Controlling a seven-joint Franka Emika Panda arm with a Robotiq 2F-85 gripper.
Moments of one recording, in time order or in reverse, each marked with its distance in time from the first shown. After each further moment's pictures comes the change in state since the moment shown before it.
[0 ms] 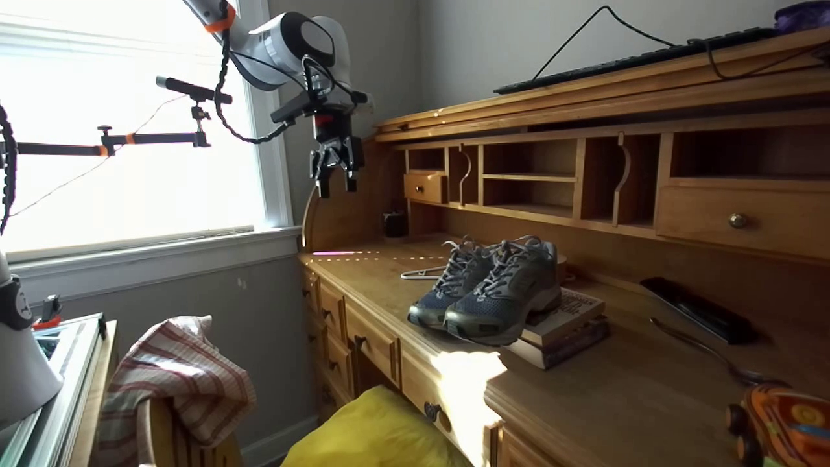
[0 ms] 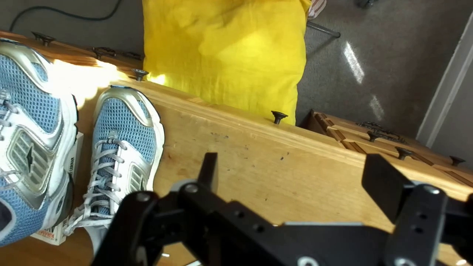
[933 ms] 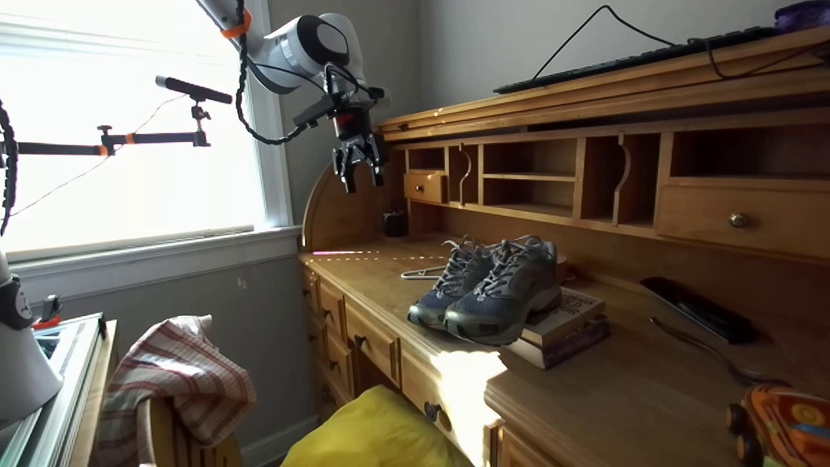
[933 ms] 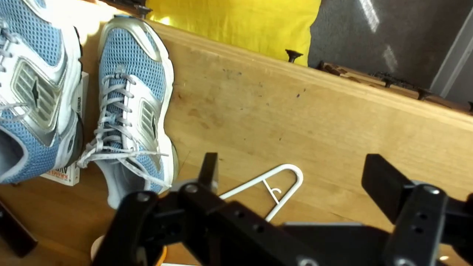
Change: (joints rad) arm 0.002 0.071 -0.034 0.076 -0.051 0.134 0.005
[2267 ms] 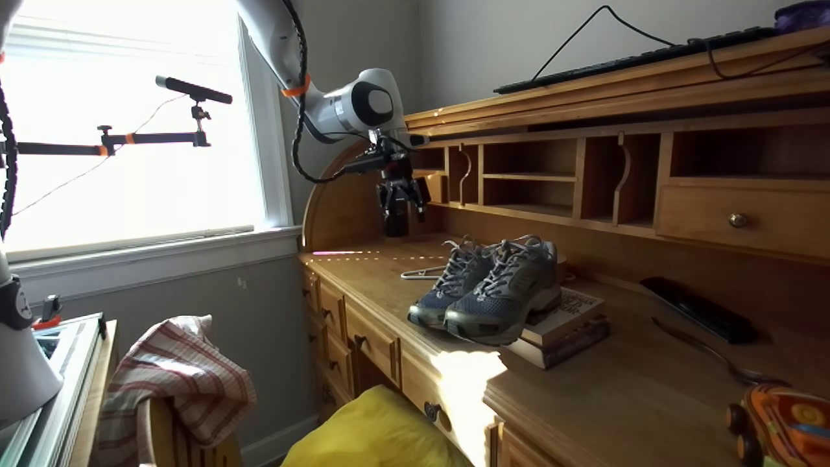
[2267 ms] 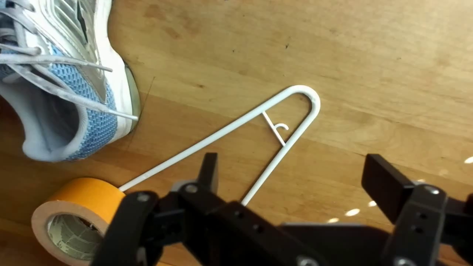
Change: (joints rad) arm 0.034 0.384 -0.074 0.285 0.004 0.222 0.001
